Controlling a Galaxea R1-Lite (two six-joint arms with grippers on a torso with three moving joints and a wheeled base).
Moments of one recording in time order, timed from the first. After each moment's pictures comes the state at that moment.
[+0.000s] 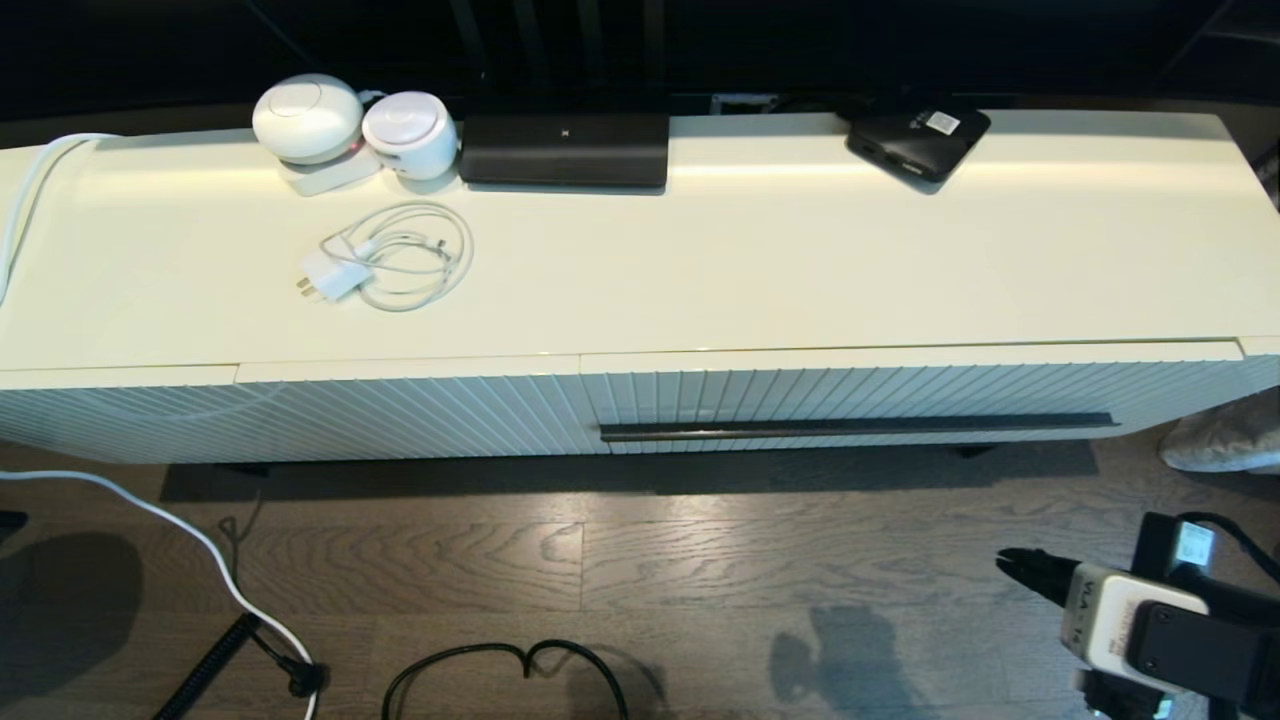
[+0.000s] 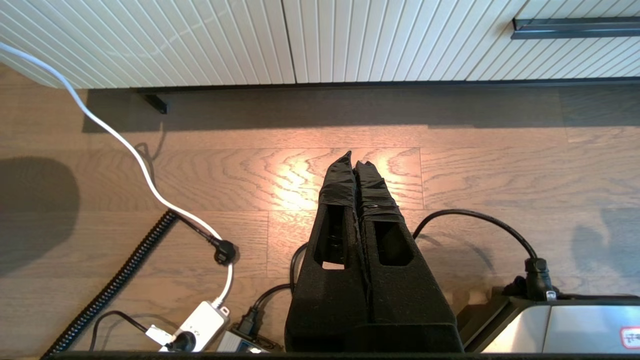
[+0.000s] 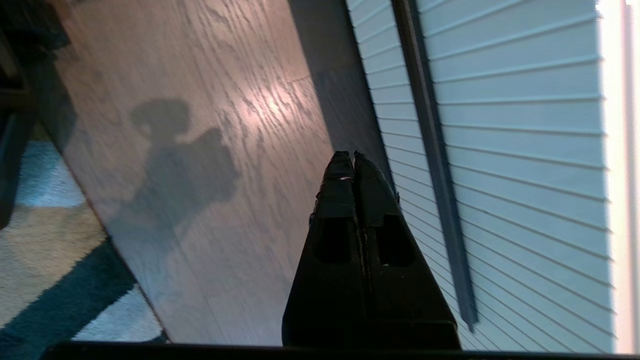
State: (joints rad) left arm 0.00 0.00 0.00 -0.01 0.00 -0.01; right arm 0.42 1.21 -0.39 -0.40 0.00 -1.02
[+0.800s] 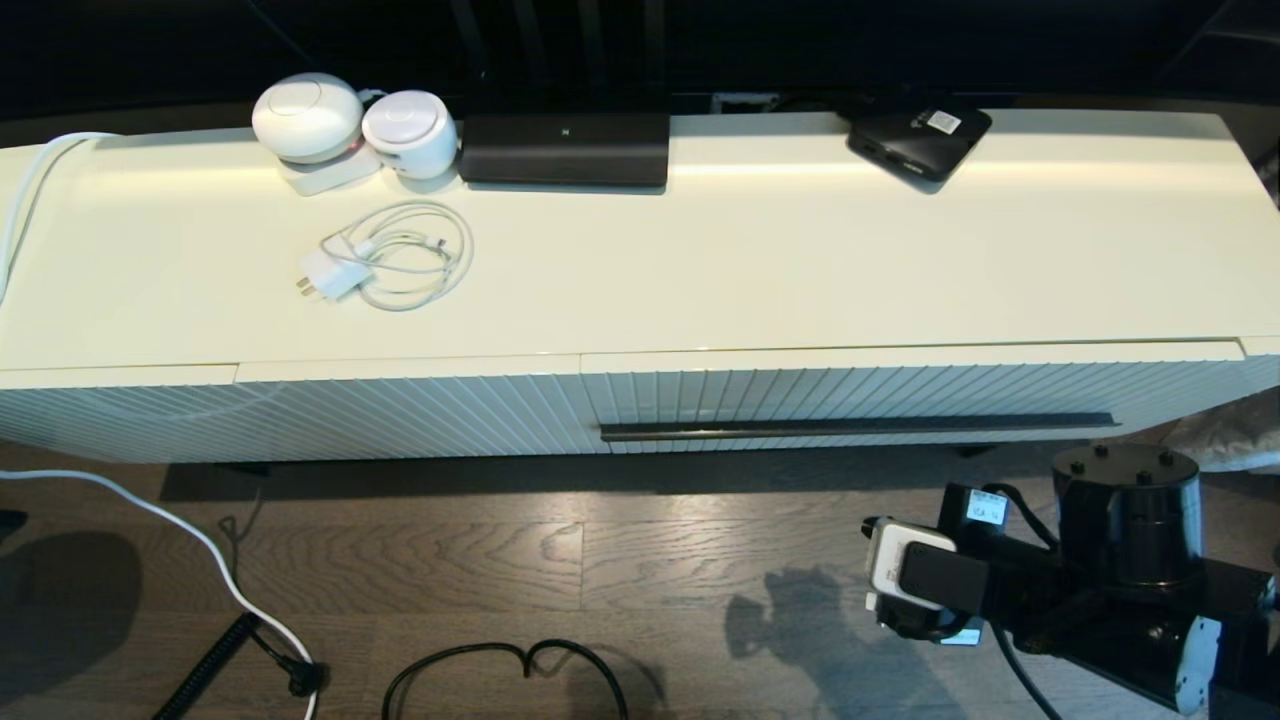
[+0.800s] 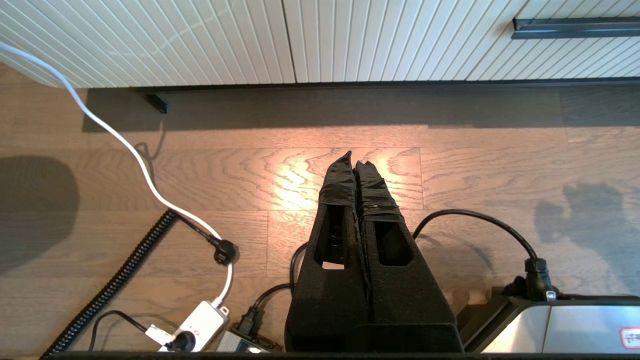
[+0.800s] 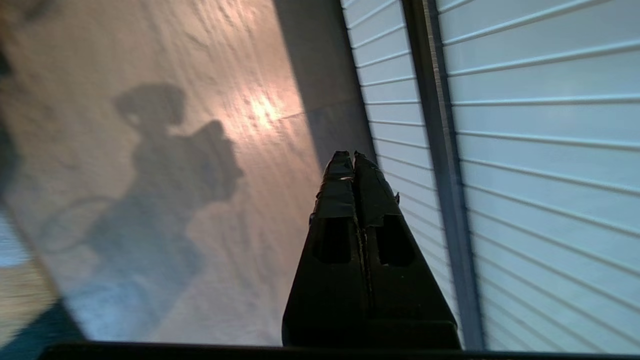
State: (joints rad) left arm 0.00 0.00 0.00 -0.01 0.00 -0.01; right arm 0.49 1.66 -0.45 -0.80 -0.05 -1.03
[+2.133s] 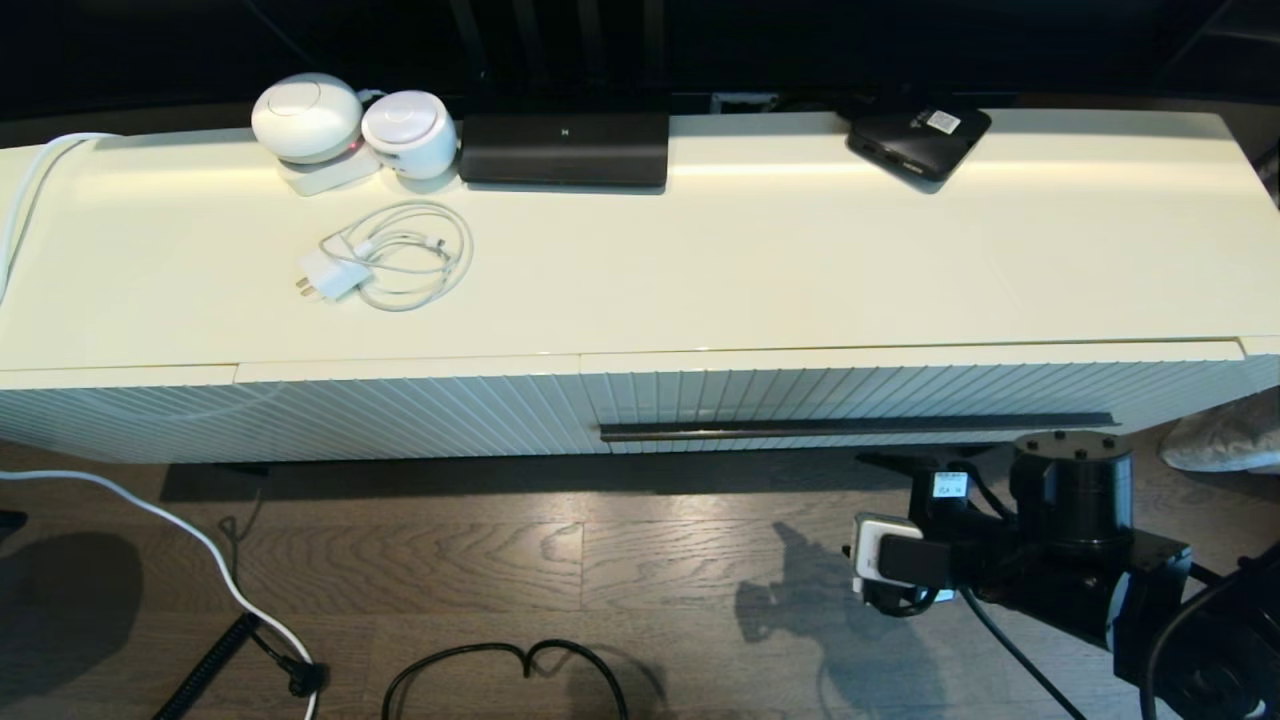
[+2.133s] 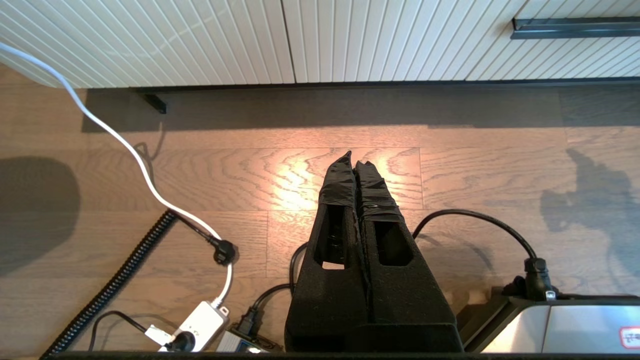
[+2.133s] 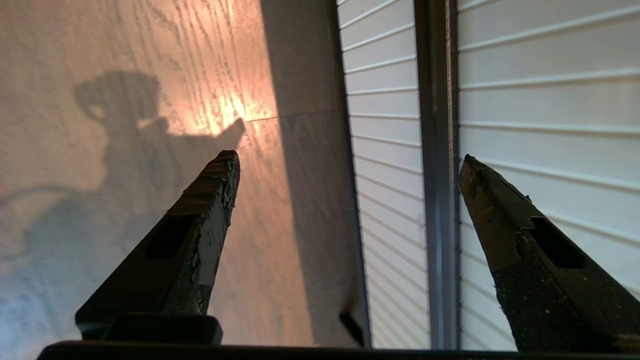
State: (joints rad) left arm 0.00 0.00 0.00 -0.01 0.00 -0.01; right arm 0.37 1.86 -0.50 -0.97 0.10 -1.24
